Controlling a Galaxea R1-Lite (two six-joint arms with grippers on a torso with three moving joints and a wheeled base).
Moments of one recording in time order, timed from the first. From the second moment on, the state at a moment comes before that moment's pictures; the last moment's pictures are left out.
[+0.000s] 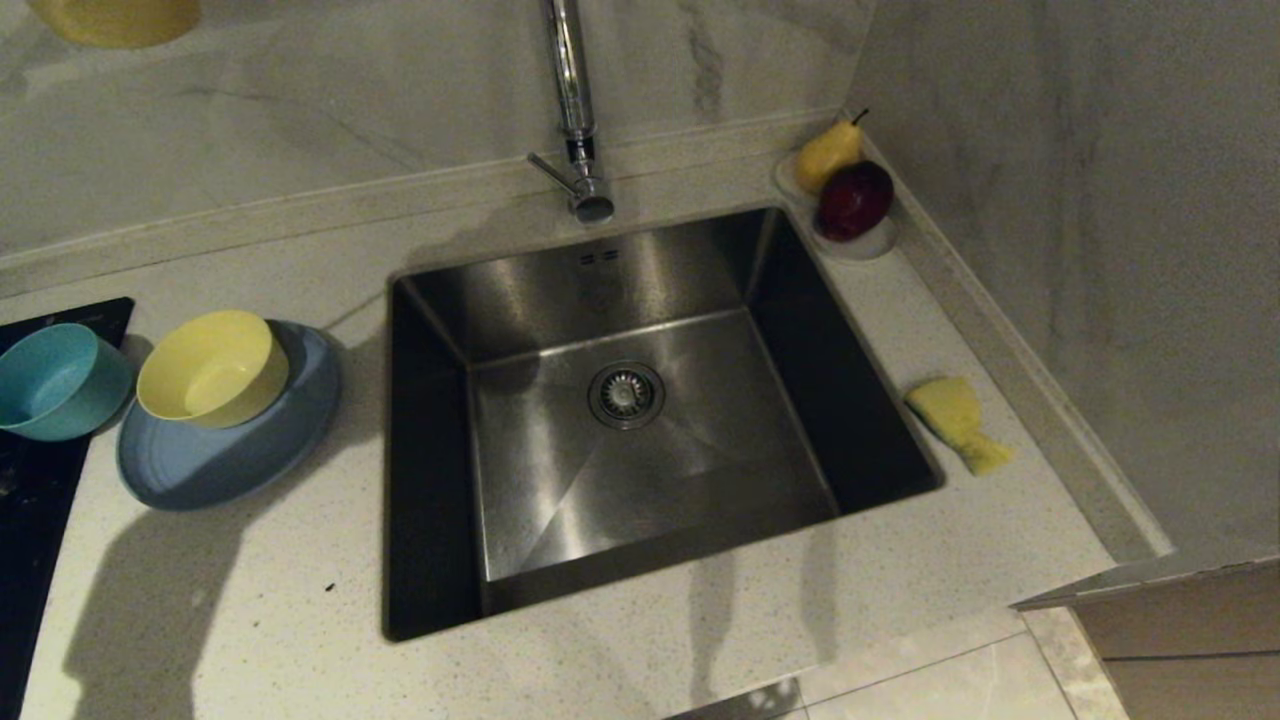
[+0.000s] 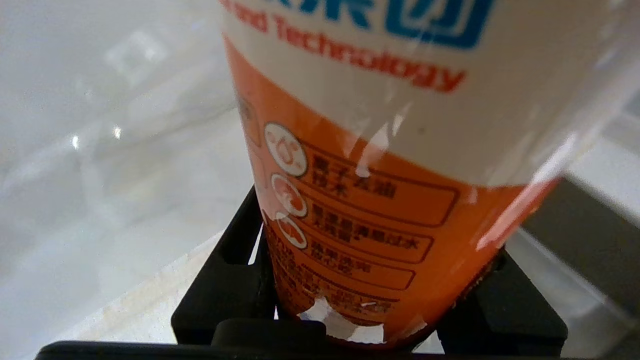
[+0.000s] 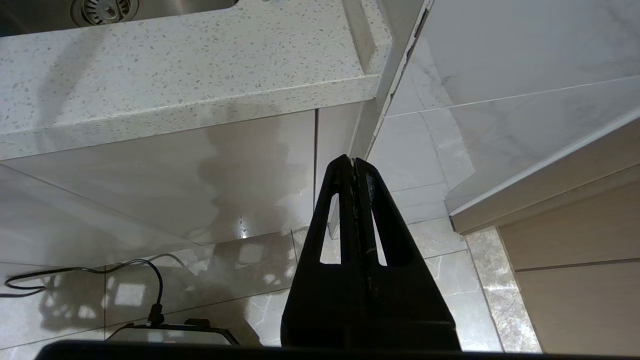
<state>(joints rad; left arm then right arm) -0.76 1.28 -1.65 0.07 0.44 0.53 0.00 0.00 0.00 0.00 0.01 -0.01</state>
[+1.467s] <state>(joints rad) -1.04 1.61 -1.75 -0.12 0.56 0.91 0.00 0.00 0.00 0.00 0.01 -0.01</state>
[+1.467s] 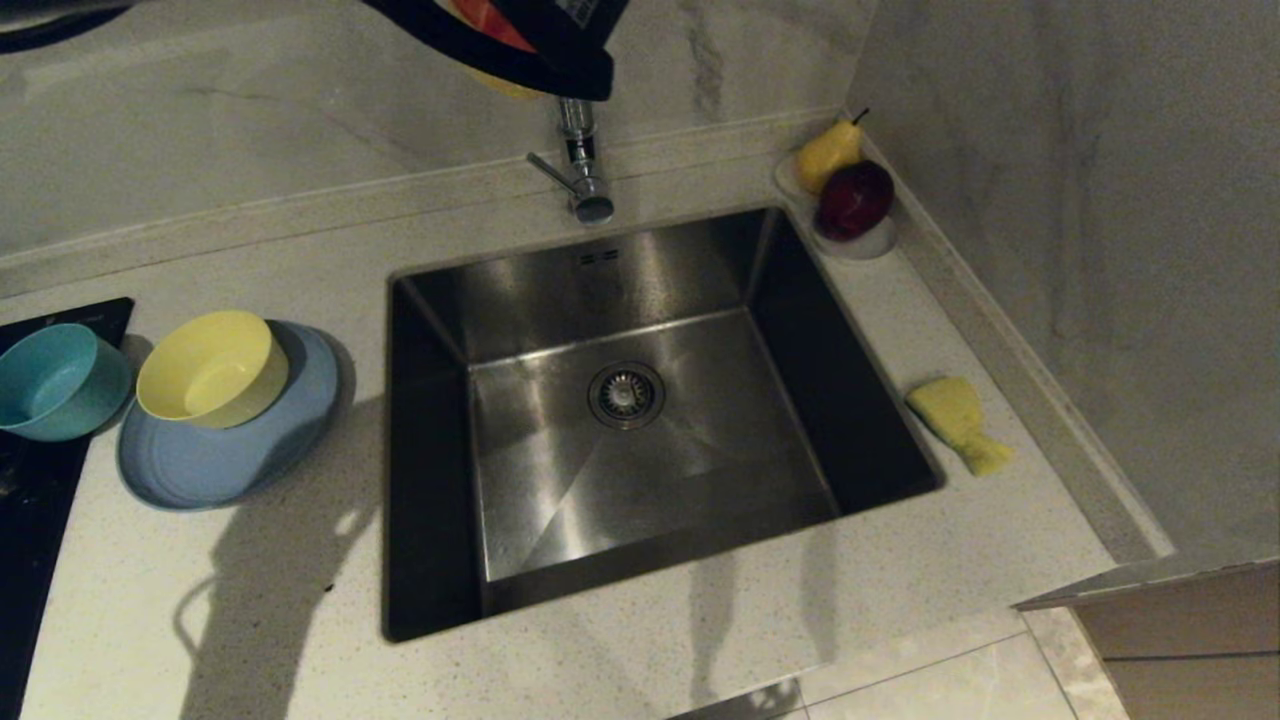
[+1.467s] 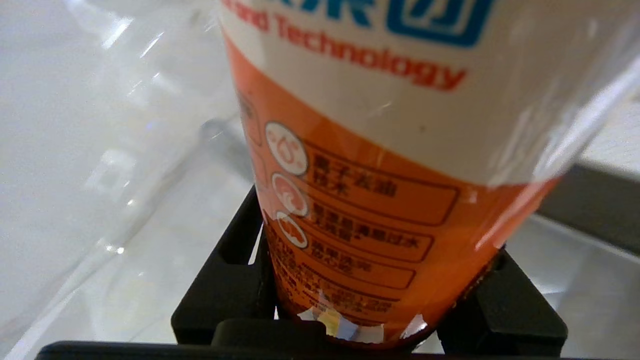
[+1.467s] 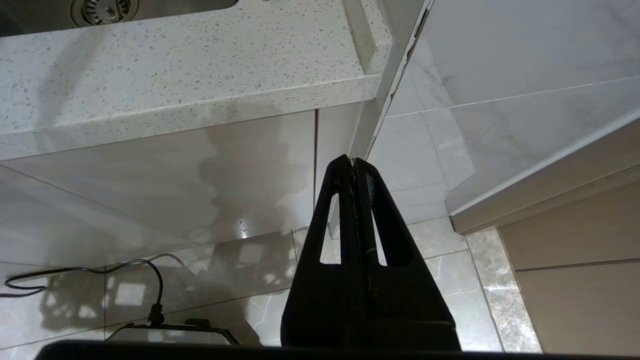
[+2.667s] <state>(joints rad) -1.19 1.95 -1.76 -0.12 0.80 0.92 0.00 0.00 0.00 0.00 0.01 -0.01</state>
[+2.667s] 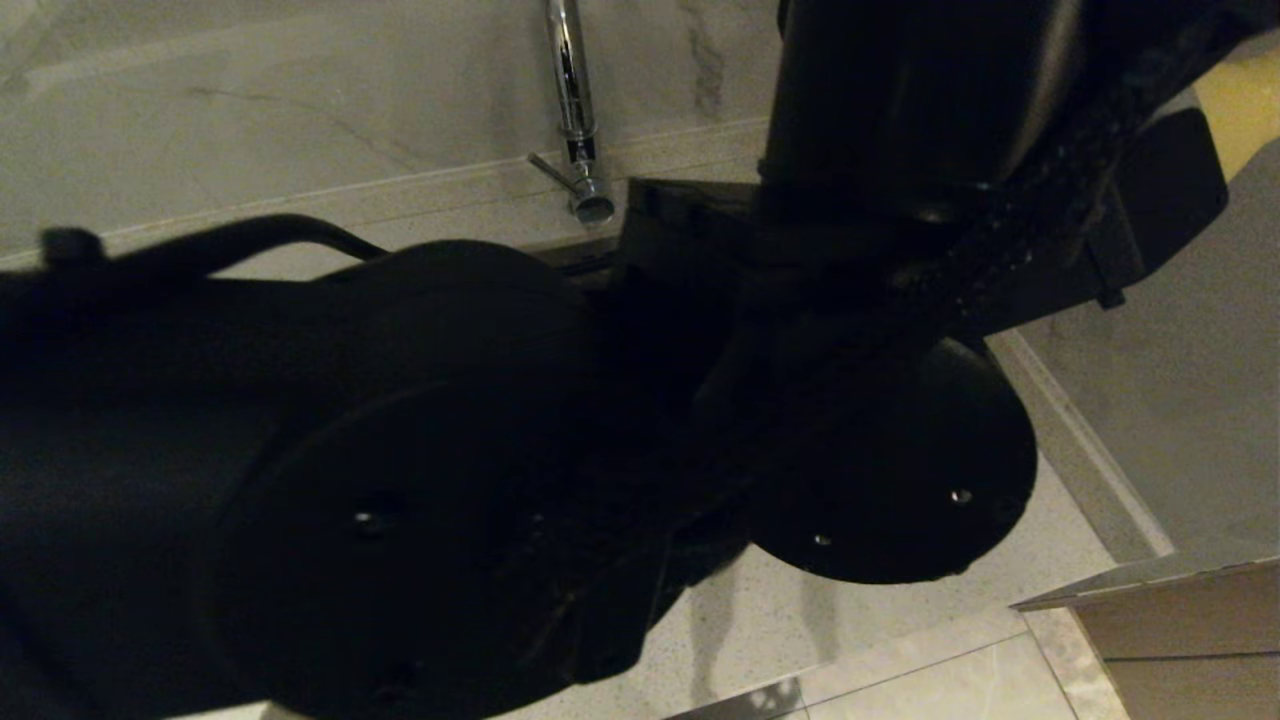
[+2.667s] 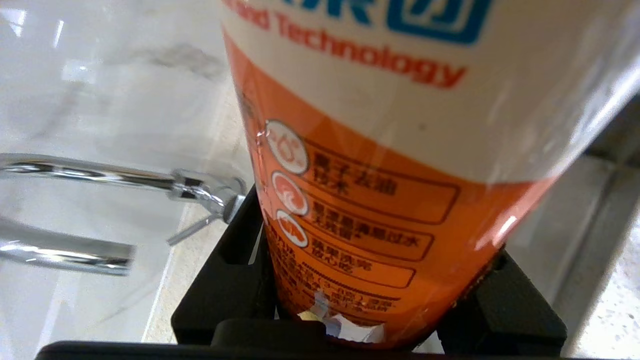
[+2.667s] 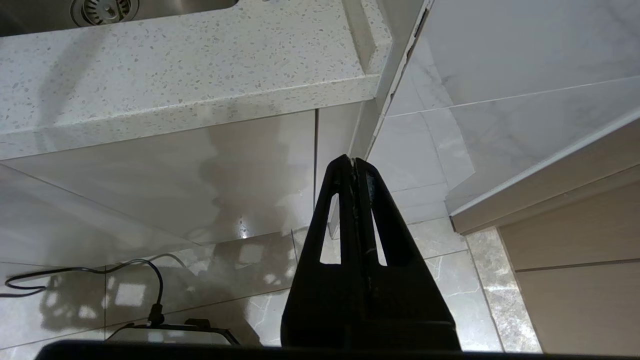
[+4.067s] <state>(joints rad) -1.19 2.20 -1.79 0.00 0.90 0.99 0.00 0.00 0.00 0.00 0.01 -0.01</state>
